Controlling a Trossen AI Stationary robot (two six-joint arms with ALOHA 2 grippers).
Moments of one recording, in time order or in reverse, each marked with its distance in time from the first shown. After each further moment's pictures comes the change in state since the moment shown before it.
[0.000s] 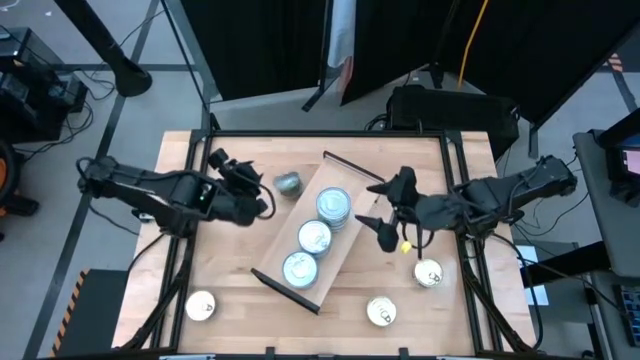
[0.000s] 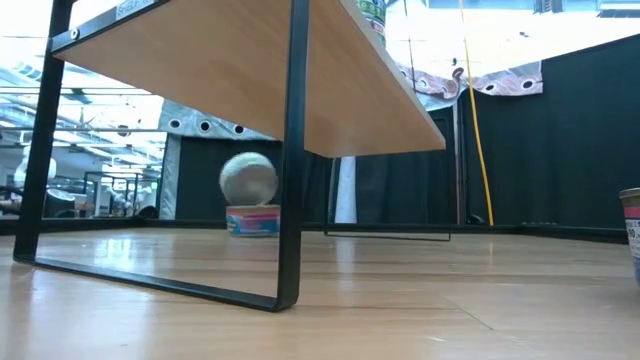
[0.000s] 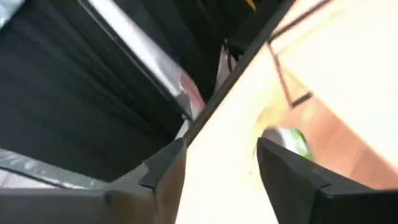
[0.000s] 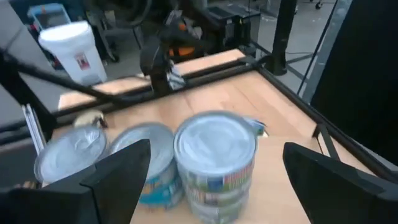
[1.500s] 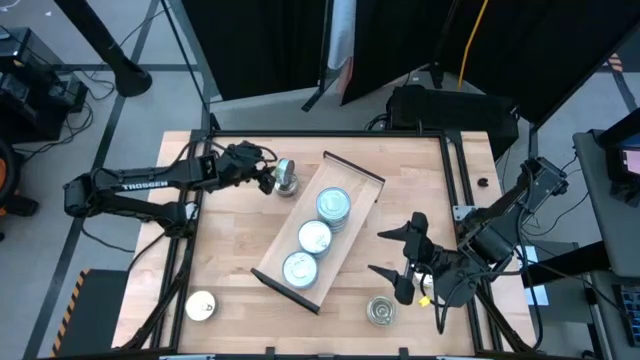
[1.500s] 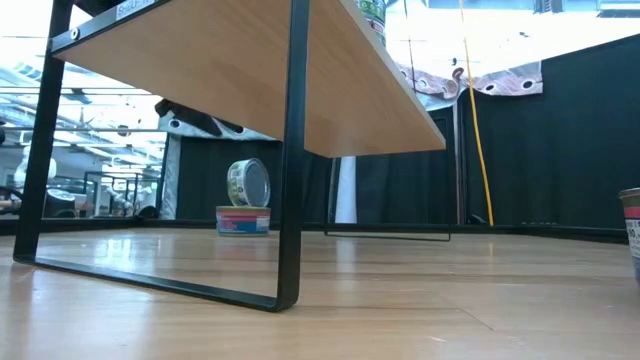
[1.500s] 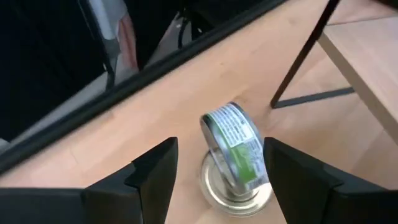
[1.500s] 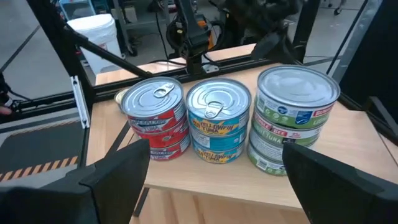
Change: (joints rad) left arm 0.554 -0.169 -0.530 0.773 0.627 0.121; right arm 0.388 0.102 -0.002 -0.079 0.279 0.239
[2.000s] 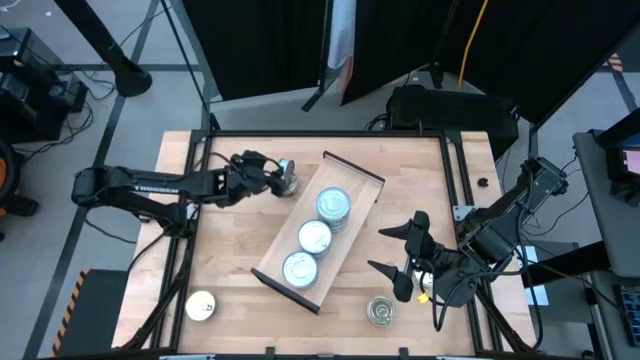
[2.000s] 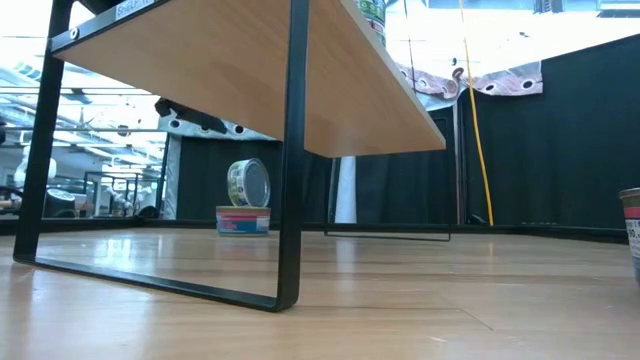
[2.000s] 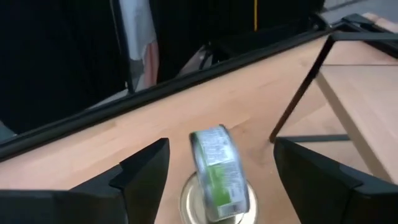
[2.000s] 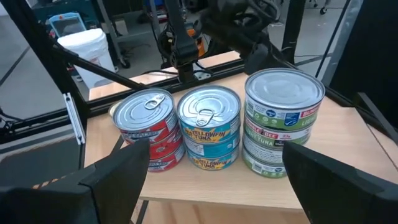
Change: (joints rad) left arm -0.173 0.090 -0.023 0.142 -0.312 -0.215; right arm 0.000 0.000 0.000 -0.002 0.049 0.065
